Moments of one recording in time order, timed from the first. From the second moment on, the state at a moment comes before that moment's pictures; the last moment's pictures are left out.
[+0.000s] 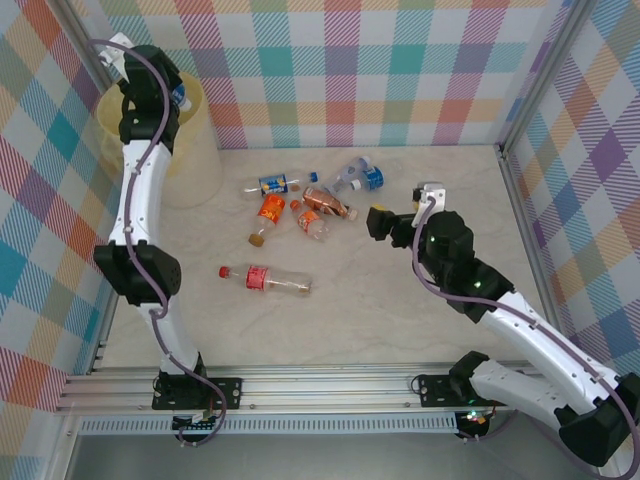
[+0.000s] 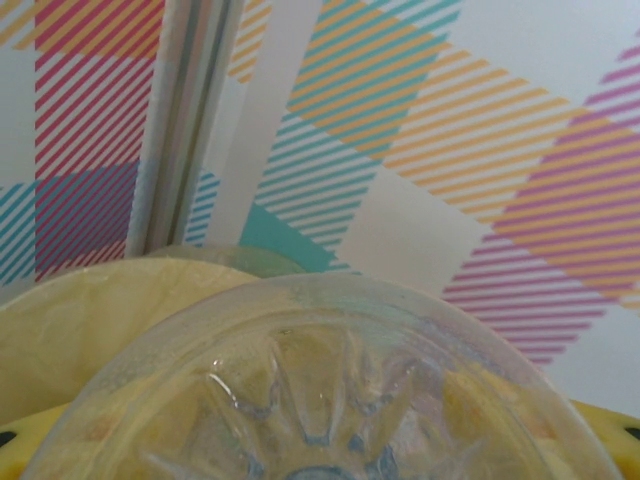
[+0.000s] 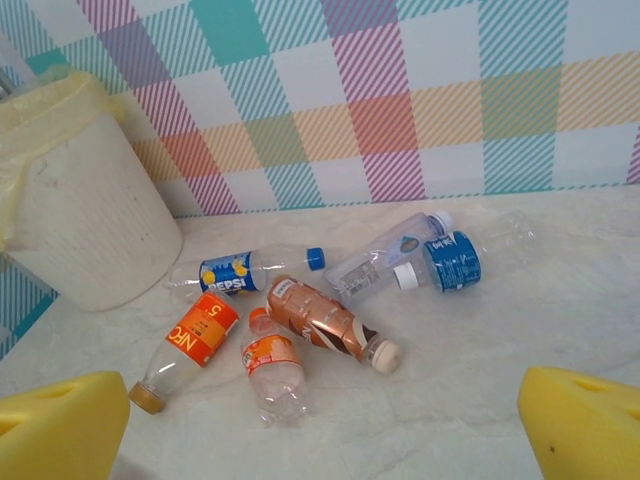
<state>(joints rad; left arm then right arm) 0.03 1.99 2.29 -0.40 -0.47 -0.45 0.67 0.91 0.86 -0.19 0.29 0.37</state>
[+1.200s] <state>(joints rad) -0.03 1.78 2.15 -0.80 -0.43 -0.71 0.67 1.01 0.81 -0.09 0.33 0.39</state>
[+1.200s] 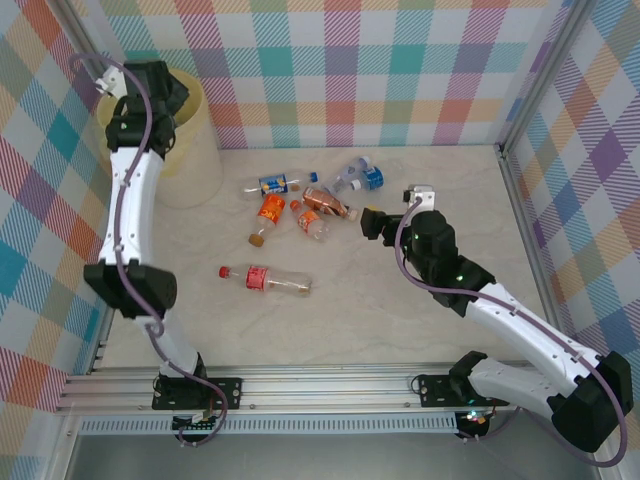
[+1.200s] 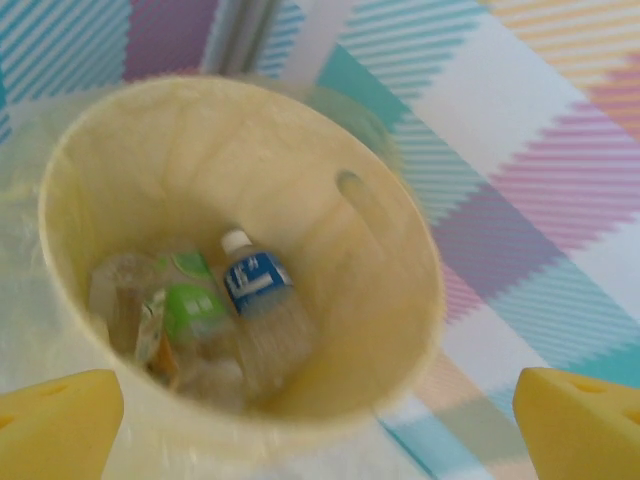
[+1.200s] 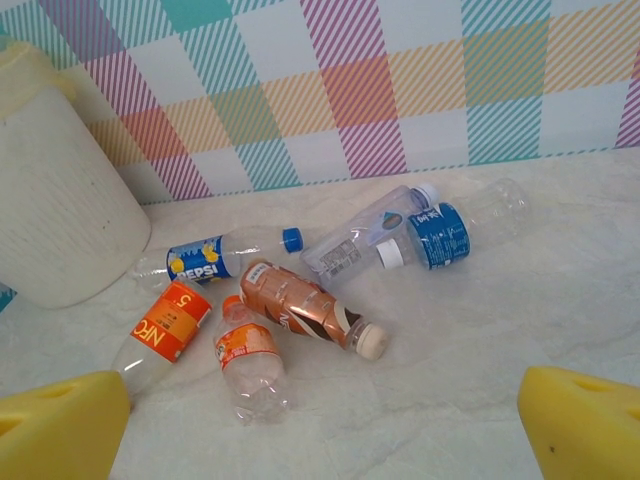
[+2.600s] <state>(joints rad) -0.32 1.71 1.30 -0.68 -0.05 -0.25 0.67 0.88 0.69 -0.14 0.33 0.55</state>
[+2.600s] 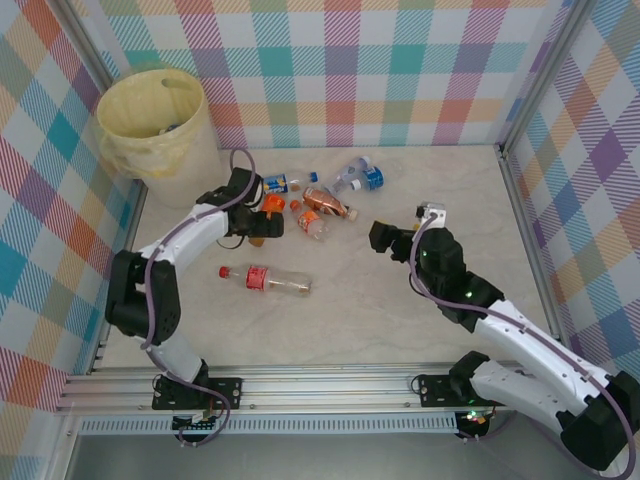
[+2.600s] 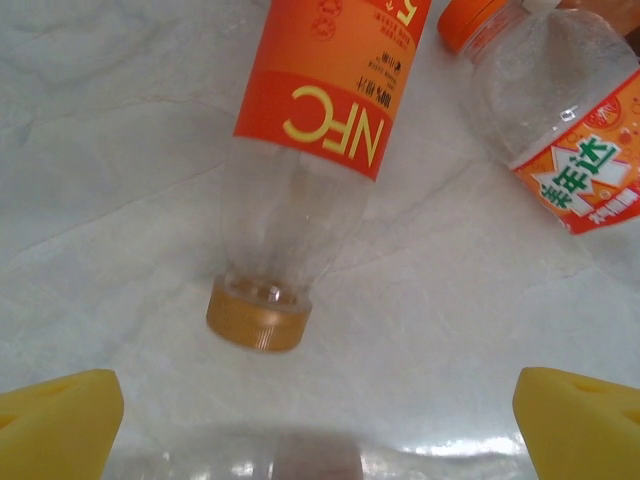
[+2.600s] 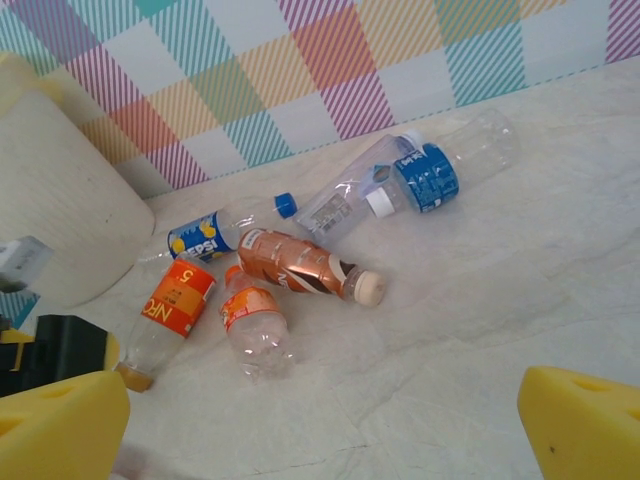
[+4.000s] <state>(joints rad) -0.29 2.16 1.66 -0.66 -0.15 -0.04 0.67 0.95 0.70 -0.17 0.37 0.48</state>
